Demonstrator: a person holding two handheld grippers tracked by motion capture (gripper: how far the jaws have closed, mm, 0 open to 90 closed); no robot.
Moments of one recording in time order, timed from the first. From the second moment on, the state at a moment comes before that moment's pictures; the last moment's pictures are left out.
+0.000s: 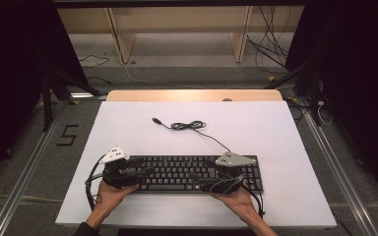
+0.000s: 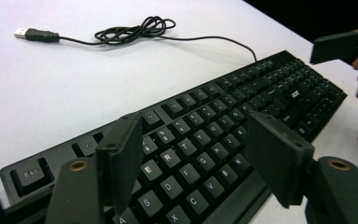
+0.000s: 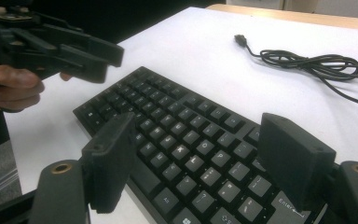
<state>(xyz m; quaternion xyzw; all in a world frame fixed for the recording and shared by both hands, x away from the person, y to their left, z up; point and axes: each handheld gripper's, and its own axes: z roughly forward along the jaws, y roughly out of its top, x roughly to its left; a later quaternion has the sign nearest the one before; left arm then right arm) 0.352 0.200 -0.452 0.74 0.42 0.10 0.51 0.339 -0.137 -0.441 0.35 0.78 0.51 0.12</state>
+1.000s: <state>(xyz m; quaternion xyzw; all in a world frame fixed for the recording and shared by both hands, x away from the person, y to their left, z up) 0.332 0.214 -0.455 0.72 0.42 0.11 0.54 0.355 -0.114 -0.449 0.35 0.80 0.48 0.10</state>
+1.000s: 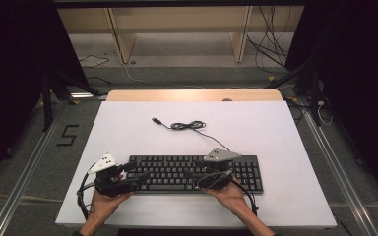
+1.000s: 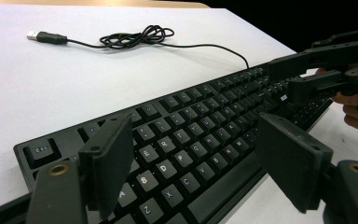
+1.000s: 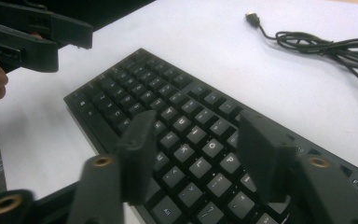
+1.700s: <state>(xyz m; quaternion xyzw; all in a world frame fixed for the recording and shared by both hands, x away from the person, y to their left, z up) 0.330 0.211 -0.455 0.73 0.42 0.11 0.54 0.376 -0.103 -0.459 0.35 0.83 0.43 0.09</state>
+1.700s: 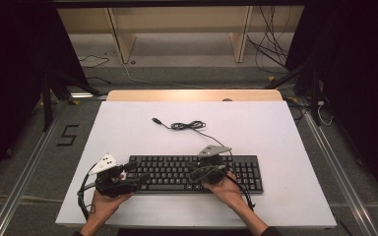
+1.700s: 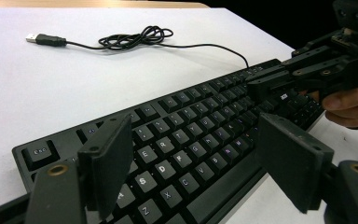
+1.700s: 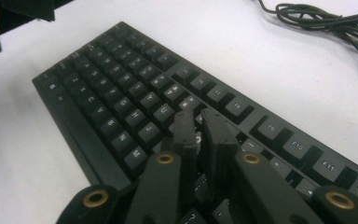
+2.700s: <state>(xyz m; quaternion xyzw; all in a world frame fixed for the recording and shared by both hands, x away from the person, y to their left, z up) 0.330 0.212 -0.455 0.73 0.41 0.11 0.53 0.391 -0.079 -0.477 0.36 0.85 0.38 0.11</state>
